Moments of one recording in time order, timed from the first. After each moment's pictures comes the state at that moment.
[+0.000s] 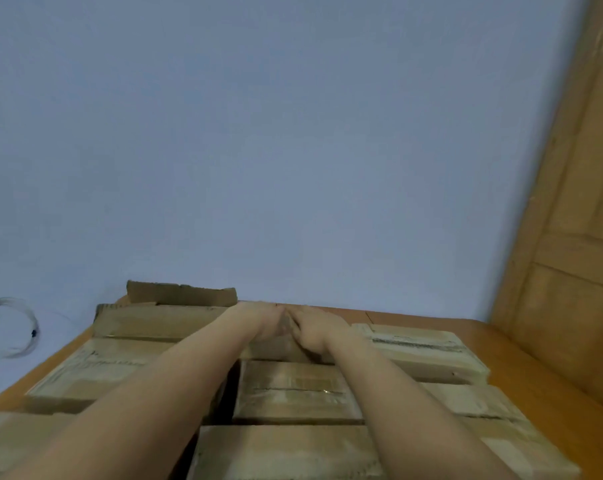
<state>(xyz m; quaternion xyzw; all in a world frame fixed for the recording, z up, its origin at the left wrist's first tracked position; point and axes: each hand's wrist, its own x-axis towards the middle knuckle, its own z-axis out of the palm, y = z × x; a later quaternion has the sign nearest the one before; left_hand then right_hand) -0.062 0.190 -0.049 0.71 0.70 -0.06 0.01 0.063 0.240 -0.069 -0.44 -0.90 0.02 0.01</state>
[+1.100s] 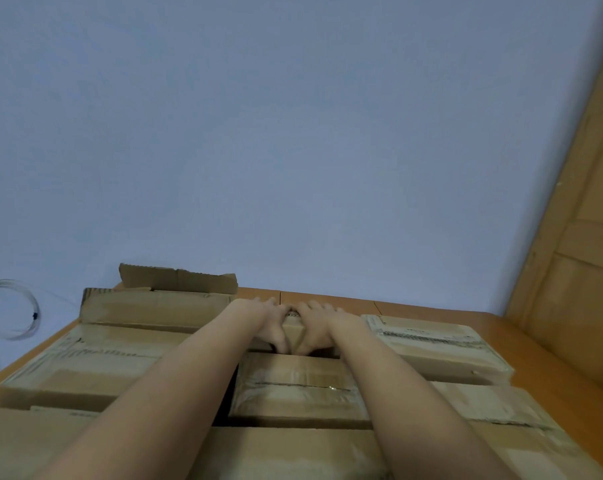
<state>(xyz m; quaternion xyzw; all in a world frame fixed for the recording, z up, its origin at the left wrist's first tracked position) -0.072 0.219 -0.076 0.68 0.72 -0.09 0.10 0.059 0.263 -0.082 -0.45 -0.89 0.02 -0.08</state>
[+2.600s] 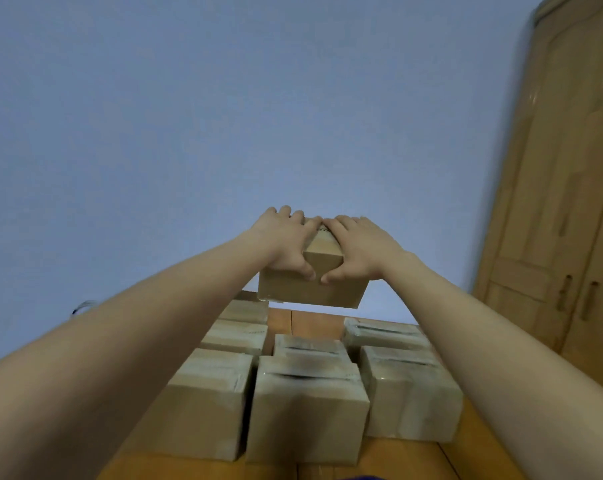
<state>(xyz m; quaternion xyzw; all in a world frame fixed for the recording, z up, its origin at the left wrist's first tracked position) -0.018 -0.060 0.139 0.70 0.64 0.04 -0.31 0.147 0.001 0.138 -0.35 -0.89 -0.24 0.16</state>
